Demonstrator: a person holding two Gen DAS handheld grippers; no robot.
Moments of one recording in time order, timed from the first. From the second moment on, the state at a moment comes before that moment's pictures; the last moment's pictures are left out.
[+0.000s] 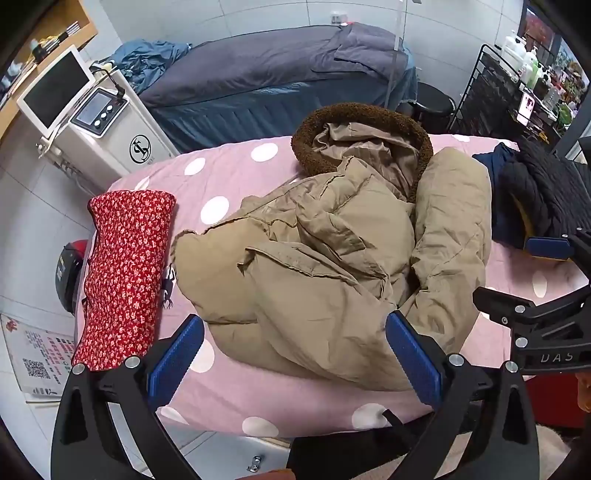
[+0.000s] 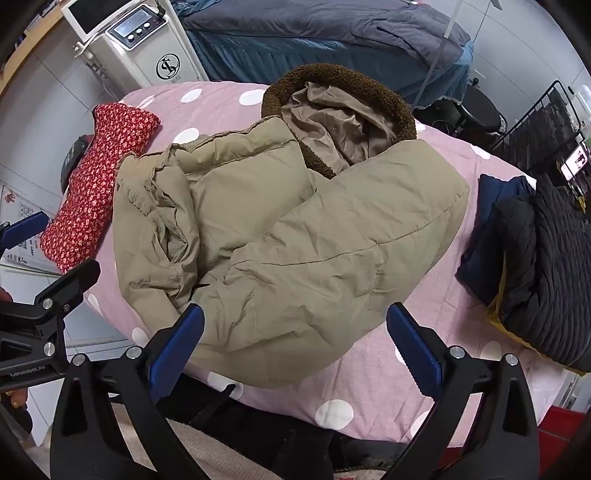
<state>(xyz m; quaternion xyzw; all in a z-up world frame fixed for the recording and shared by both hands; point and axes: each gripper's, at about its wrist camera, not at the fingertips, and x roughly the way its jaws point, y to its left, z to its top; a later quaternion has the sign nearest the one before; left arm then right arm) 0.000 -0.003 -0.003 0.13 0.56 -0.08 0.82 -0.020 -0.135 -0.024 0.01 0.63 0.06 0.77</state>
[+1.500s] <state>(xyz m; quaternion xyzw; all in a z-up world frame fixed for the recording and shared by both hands) -0.001 -0.001 -0.005 0.14 0.57 -0.08 0.81 -0.022 -0.128 -0.023 -0.01 0.63 0.07 0.77</state>
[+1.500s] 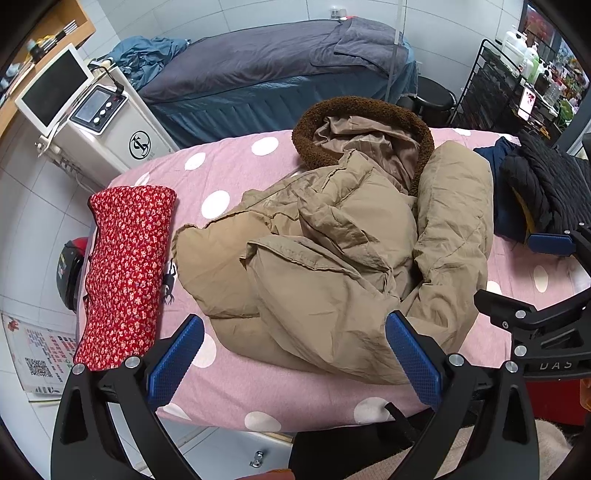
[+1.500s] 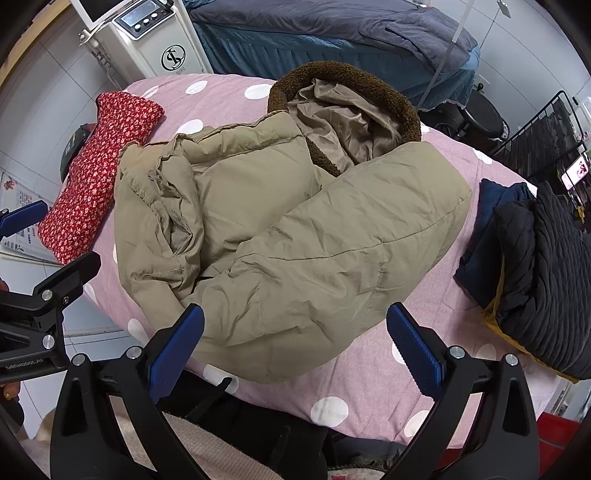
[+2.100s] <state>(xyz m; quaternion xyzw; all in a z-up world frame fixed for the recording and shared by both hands) 0.000 0.000 -0.006 0.14 0.57 -0.08 0.81 -0.022 -0.127 -0.023 -0.01 0.63 0.07 0.77</state>
